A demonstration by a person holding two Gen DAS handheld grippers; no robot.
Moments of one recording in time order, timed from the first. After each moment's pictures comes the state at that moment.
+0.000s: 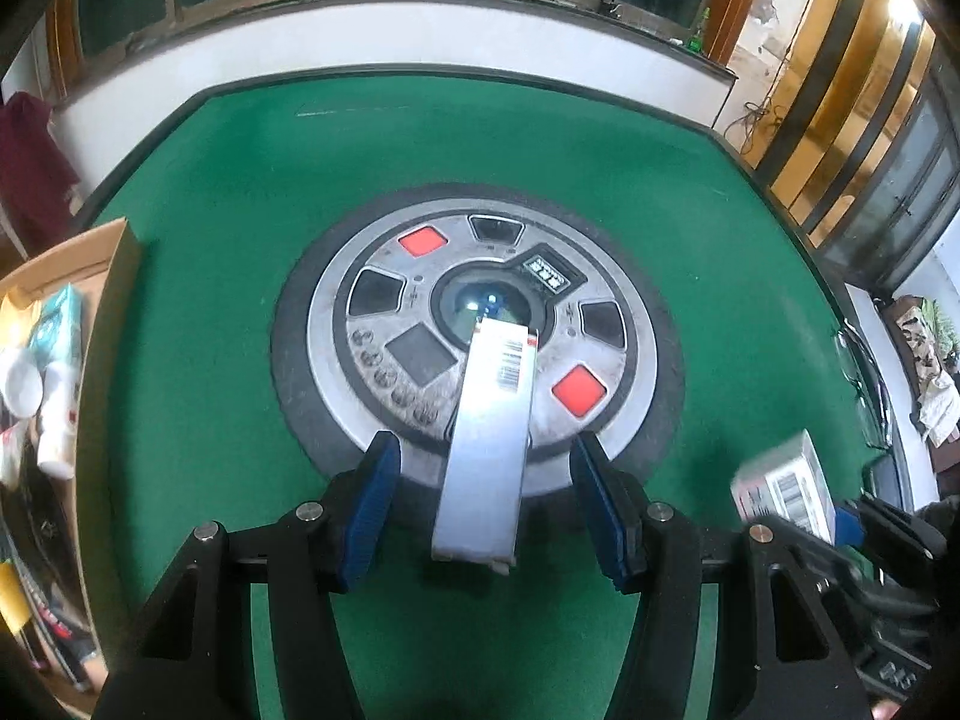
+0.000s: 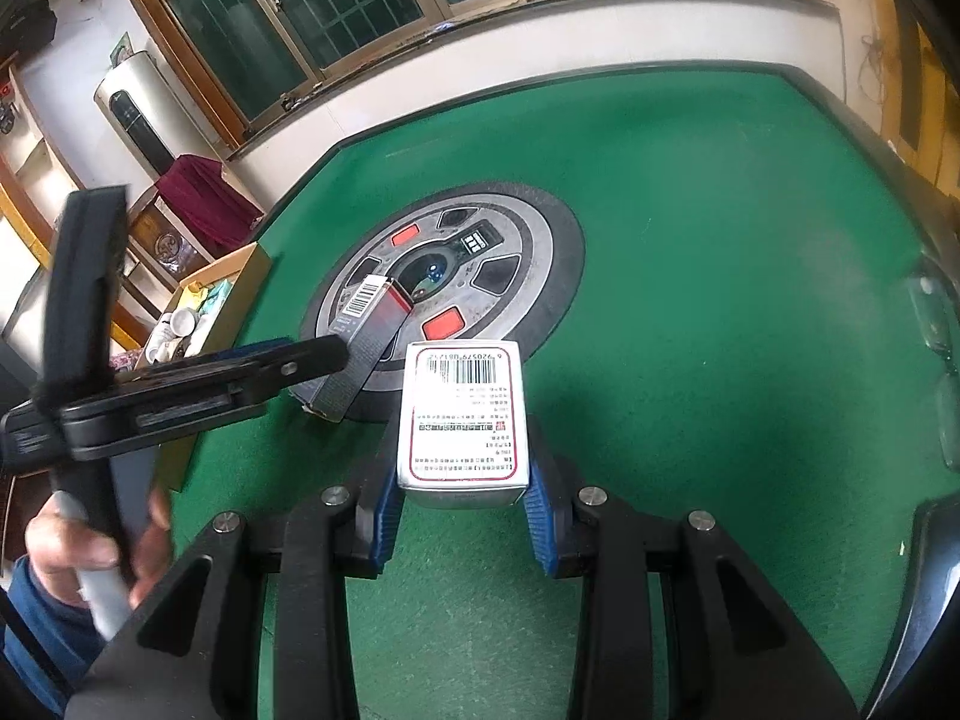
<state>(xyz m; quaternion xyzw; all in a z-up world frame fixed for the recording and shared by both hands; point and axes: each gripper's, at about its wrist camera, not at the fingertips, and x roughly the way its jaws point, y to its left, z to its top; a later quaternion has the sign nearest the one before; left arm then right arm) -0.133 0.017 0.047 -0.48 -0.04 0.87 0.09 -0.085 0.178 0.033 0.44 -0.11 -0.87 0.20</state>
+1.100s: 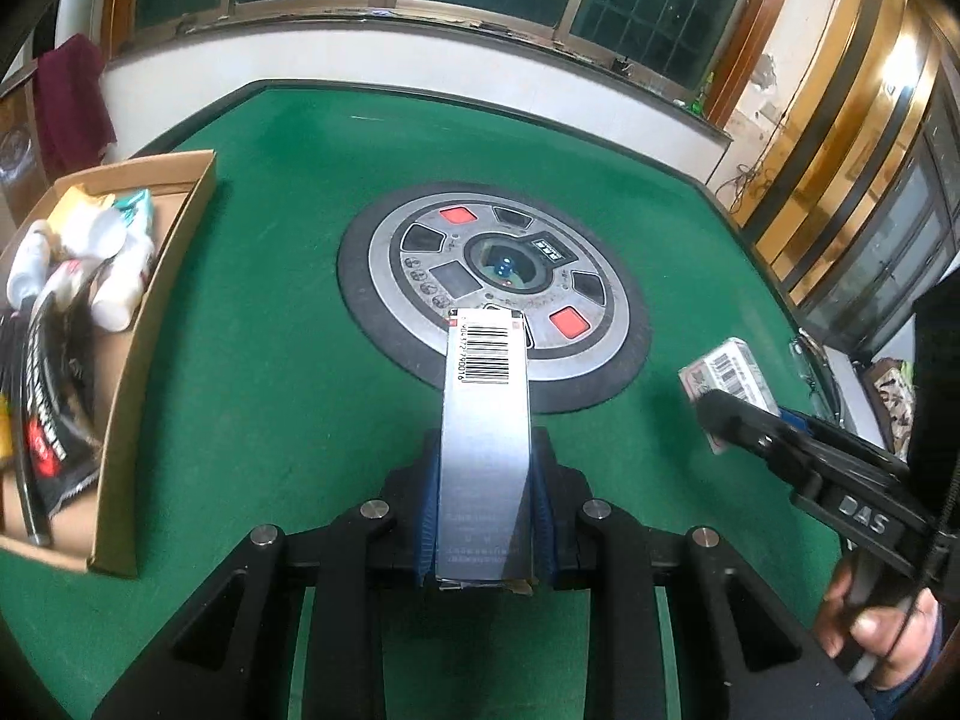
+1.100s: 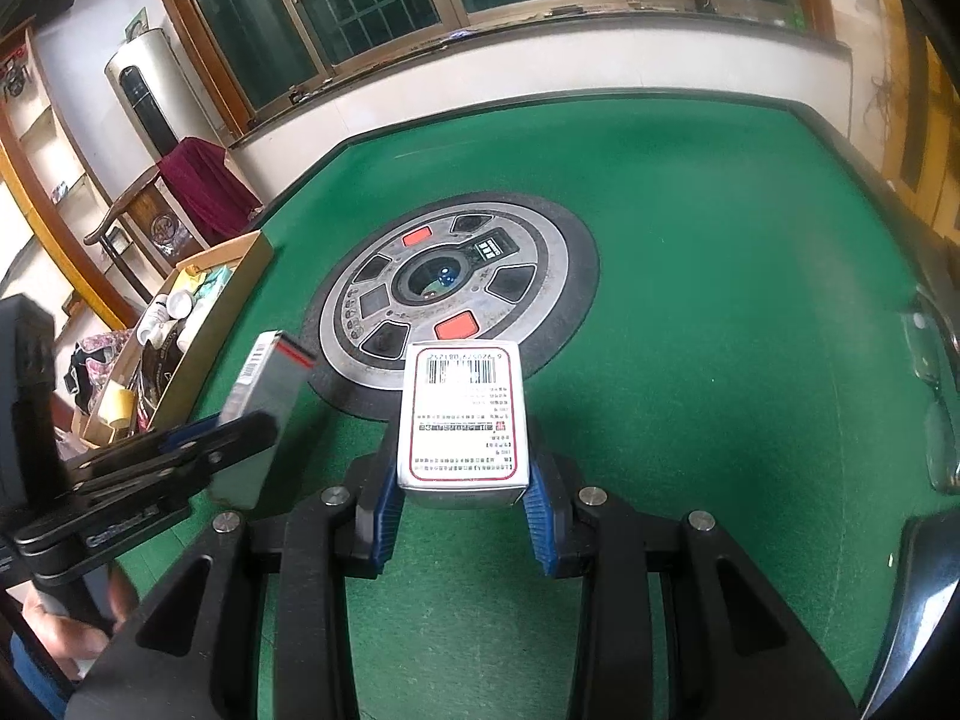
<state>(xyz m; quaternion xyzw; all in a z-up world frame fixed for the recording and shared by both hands) -0.044 -0.014 0.053 -0.43 -0.11 0.89 0.08 -0.078 0.167 0.037 0.42 -0.07 -0.88 0.19</state>
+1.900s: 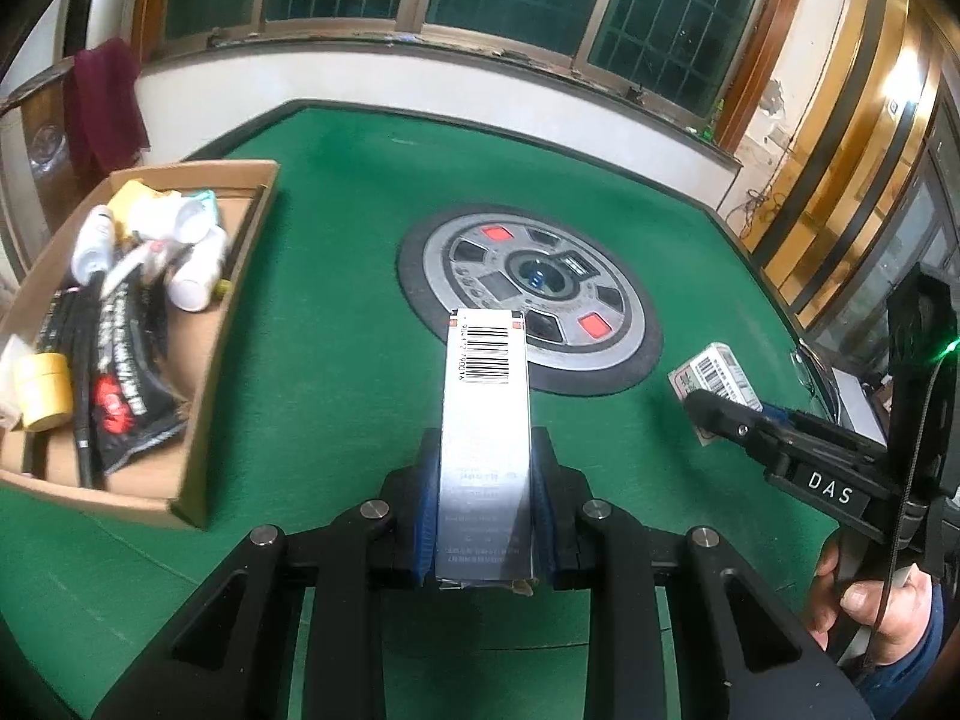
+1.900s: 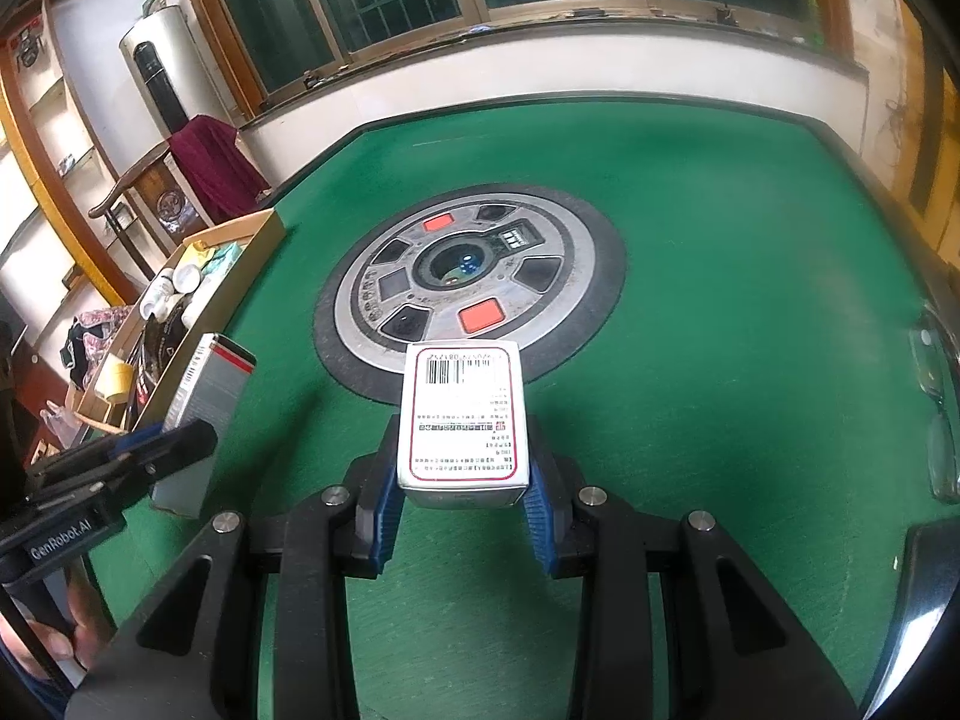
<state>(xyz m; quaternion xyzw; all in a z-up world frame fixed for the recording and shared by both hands) -0.007 -0.036 0.064 -0.40 -0.11 0.91 0.05 -0.070 0.149 0.036 0.42 -0.04 -0.88 0.21</state>
